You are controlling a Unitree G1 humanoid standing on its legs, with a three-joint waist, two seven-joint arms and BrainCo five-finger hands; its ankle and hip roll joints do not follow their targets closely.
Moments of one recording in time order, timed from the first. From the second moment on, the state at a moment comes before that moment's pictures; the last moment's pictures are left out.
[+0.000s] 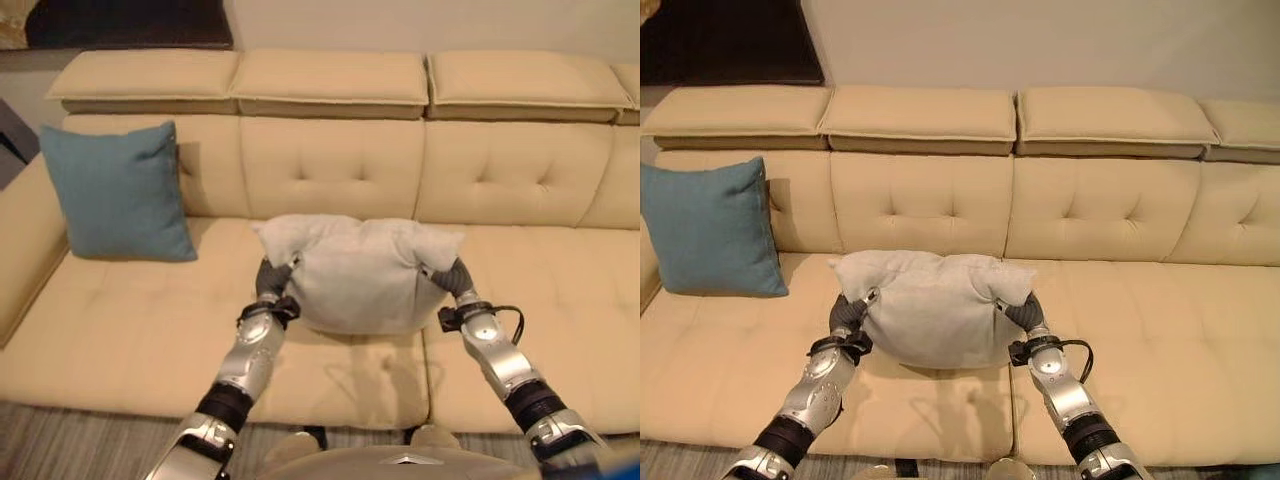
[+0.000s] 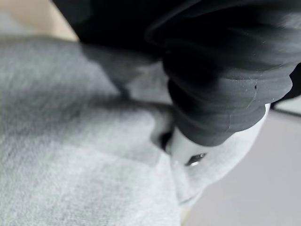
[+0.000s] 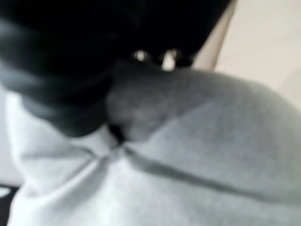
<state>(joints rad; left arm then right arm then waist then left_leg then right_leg) -0.14 0.21 -0.29 0.41 -0.72 -0.20 0.24 -0.20 -0.34 0.32 0.45 0.13 -0.10 -0.22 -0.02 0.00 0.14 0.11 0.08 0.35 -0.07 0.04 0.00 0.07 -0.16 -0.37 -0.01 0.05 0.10</state>
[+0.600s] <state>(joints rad) -0.55 0.25 -0.27 0.39 -0.71 -0.21 0.35 -0.52 -0.39 0.26 0.39 0.12 -0.10 -0.34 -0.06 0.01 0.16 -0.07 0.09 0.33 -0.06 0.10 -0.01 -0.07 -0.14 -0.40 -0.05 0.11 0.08</state>
